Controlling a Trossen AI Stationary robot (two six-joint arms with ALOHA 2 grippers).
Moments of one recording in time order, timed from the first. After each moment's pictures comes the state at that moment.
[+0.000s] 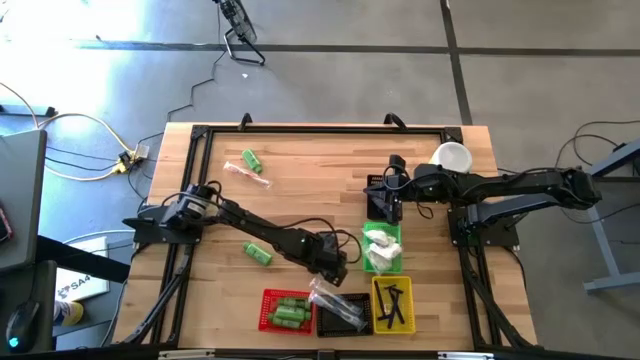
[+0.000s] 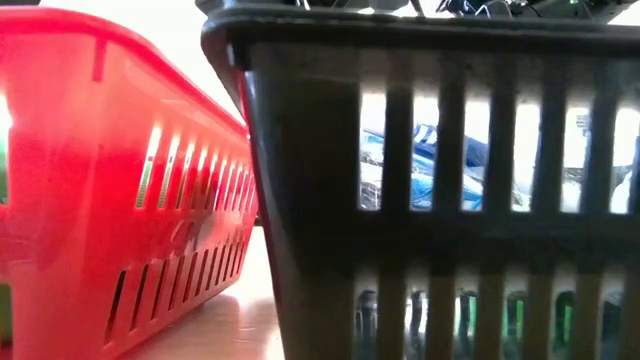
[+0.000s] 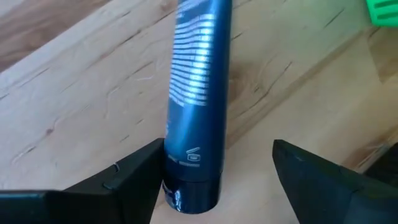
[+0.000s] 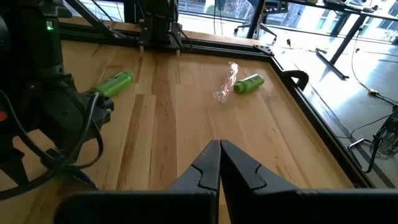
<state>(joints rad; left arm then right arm) -0.29 2.10 1.54 -0.61 -0.07 -1.29 -0.08 1.01 0.58 0.10 0.07 -0.14</state>
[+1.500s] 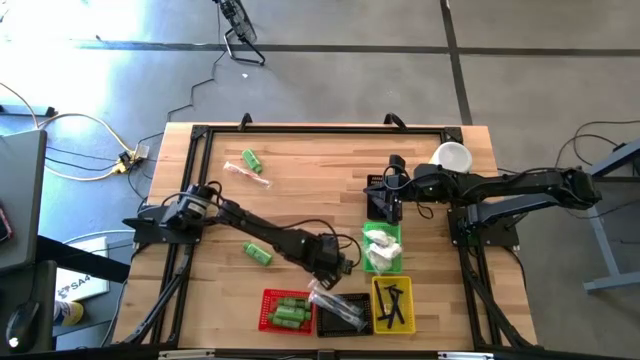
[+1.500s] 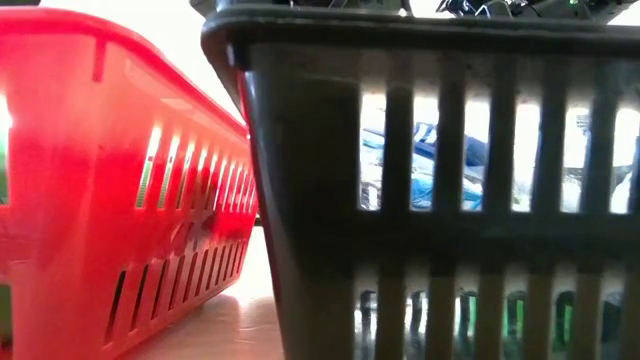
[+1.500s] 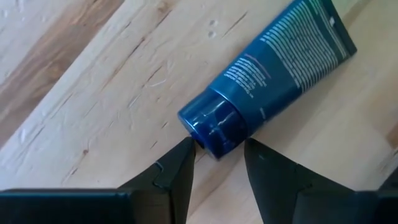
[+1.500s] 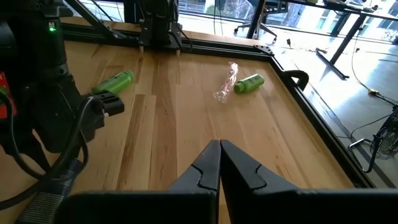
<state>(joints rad) -0.29 2.10 1.54 -0.67 -0.10 -1.04 -0.08 1.01 0.58 0.10 0.07 -0.14</state>
